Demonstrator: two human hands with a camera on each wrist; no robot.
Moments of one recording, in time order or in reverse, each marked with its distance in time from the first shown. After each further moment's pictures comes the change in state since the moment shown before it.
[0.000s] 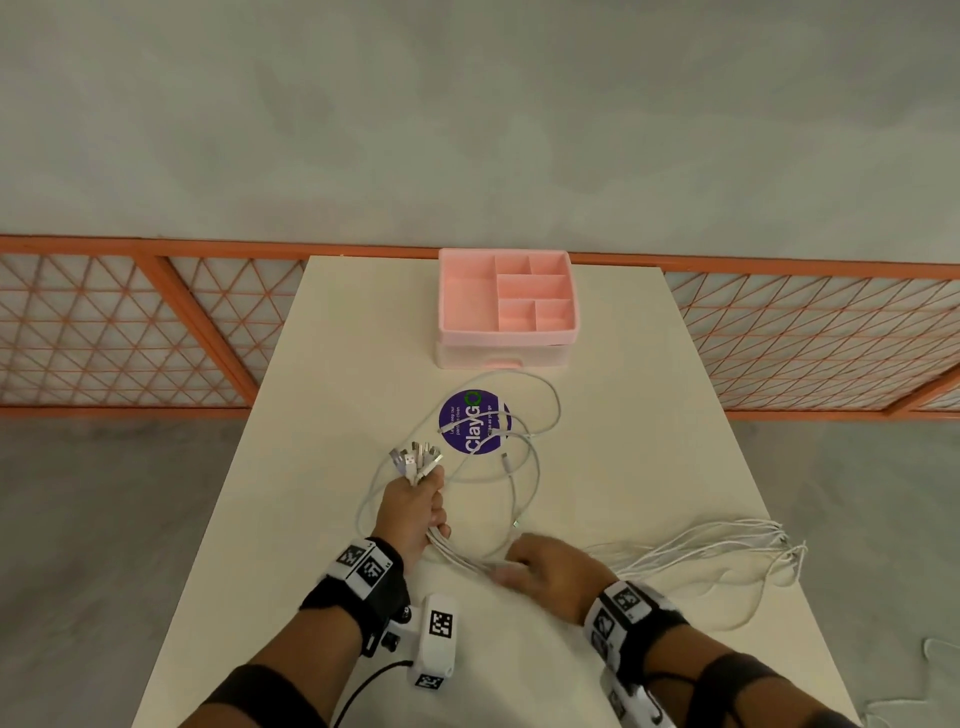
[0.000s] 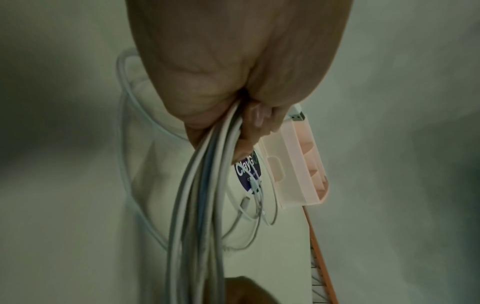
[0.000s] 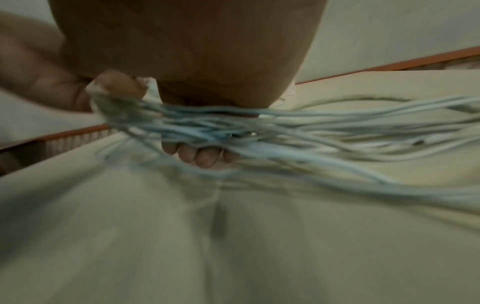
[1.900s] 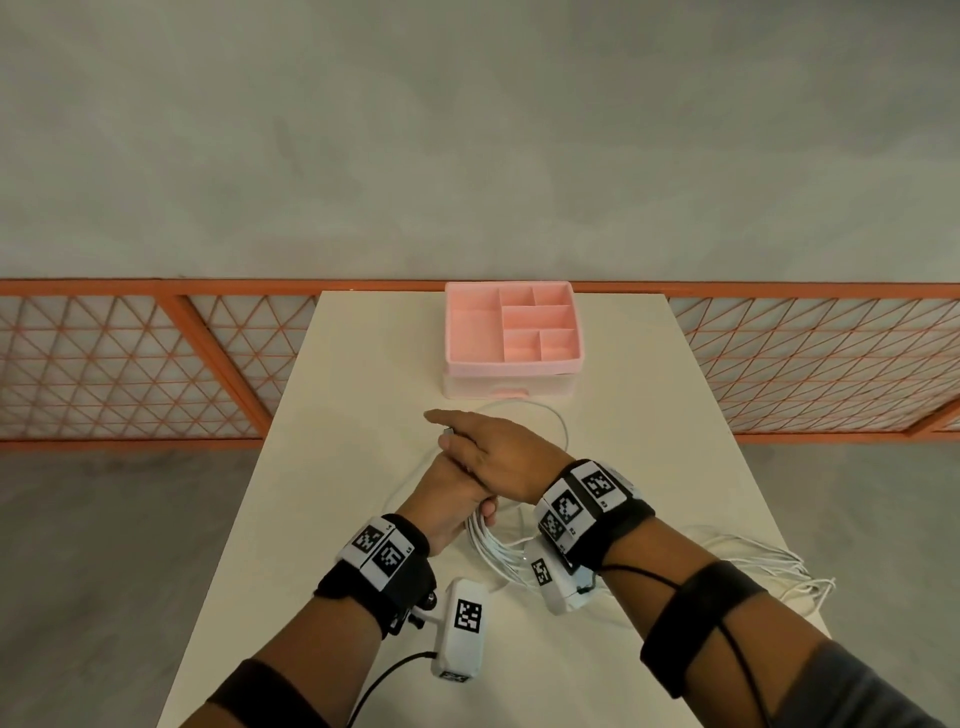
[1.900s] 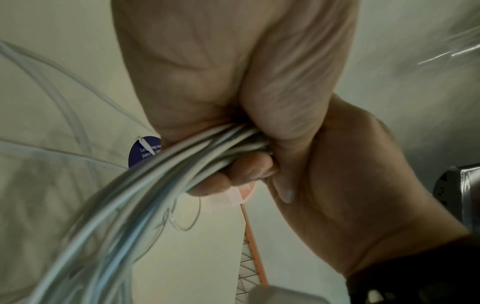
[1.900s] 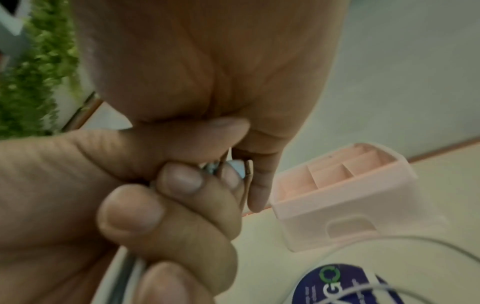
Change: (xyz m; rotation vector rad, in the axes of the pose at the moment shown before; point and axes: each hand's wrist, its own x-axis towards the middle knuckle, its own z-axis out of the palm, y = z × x) left_hand -0.035 0.076 0.045 0.321 -0.363 0.206; right_hand 0.056 -0.123 -0.130 0.081 0.137 -0.227
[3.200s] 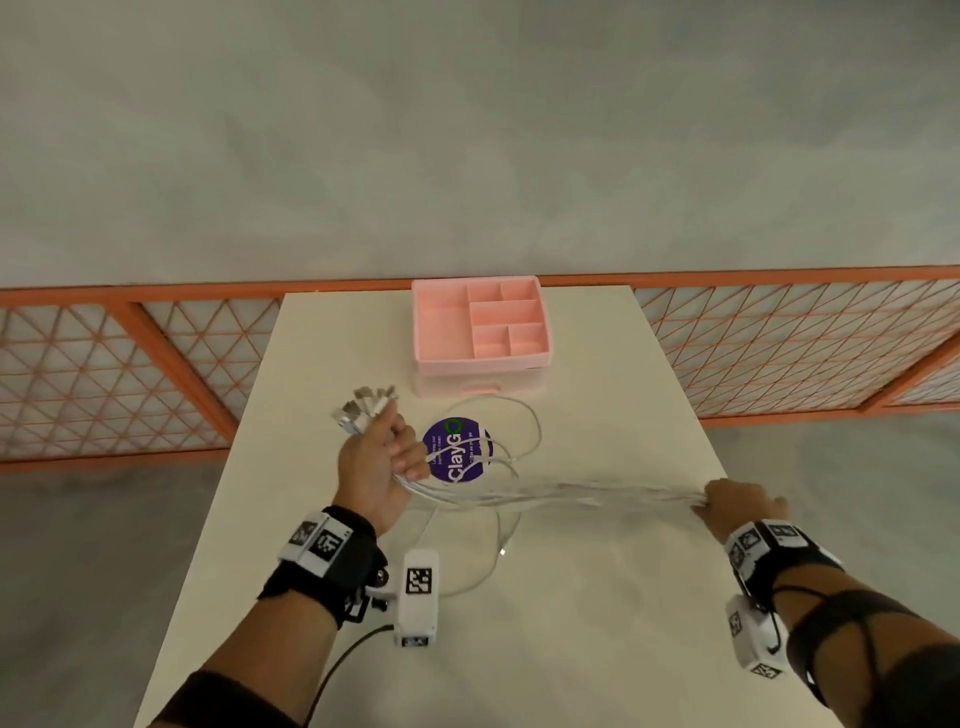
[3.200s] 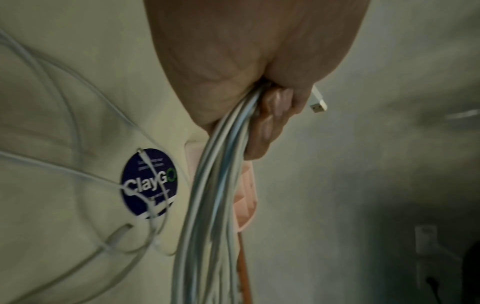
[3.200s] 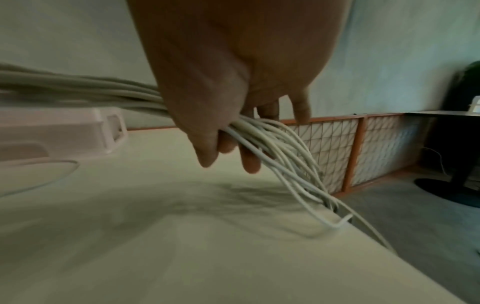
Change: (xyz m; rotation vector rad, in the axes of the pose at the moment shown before) left_hand 0.020 0.004 -0.036 -0.729 0.168 0.045; right_hand -0.161 0.242 -0.046 -0.724 0.142 1.001
